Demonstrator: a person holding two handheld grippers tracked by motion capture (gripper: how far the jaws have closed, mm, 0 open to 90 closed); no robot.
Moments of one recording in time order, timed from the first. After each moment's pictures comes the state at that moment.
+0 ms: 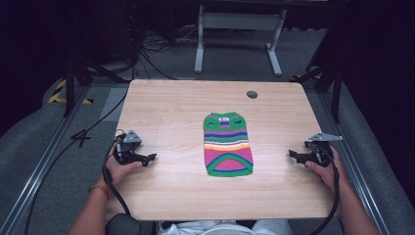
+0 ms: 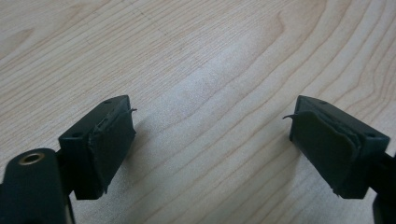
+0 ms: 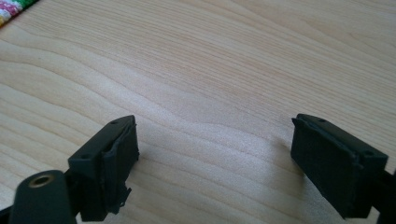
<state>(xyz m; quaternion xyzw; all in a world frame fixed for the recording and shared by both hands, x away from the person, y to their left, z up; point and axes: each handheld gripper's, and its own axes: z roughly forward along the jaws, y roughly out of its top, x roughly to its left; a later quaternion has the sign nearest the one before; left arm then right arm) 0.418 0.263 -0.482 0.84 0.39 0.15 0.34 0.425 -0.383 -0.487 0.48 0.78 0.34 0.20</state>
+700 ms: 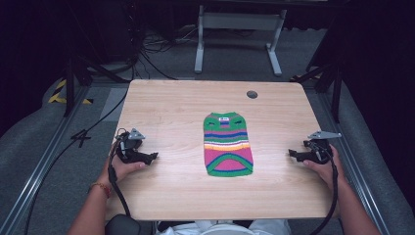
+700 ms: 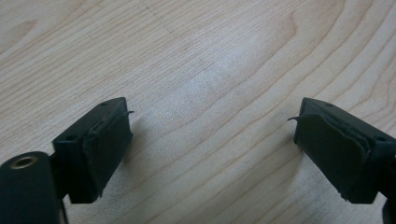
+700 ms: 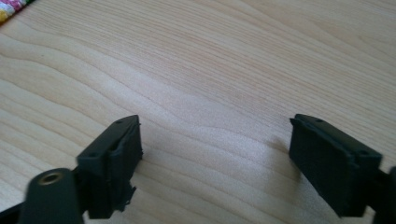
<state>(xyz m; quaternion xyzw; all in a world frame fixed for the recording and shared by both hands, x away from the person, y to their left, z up) 0.424 0.249 -0.474 0.85 0.41 0.14 0.29 0.432 -0.382 -0.481 0.47 0.80 0.33 0.19</state>
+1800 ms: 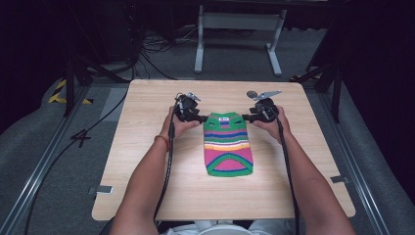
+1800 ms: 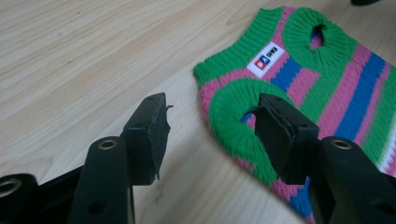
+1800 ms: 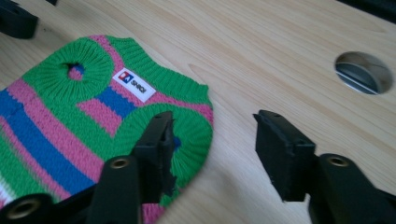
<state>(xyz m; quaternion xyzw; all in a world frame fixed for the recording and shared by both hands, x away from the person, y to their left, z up) 0.568 0.084 -0.451 0.85 0.36 0.08 0.36 0.565 -0.221 -0.444 0.37 0.84 0.36 0.15</state>
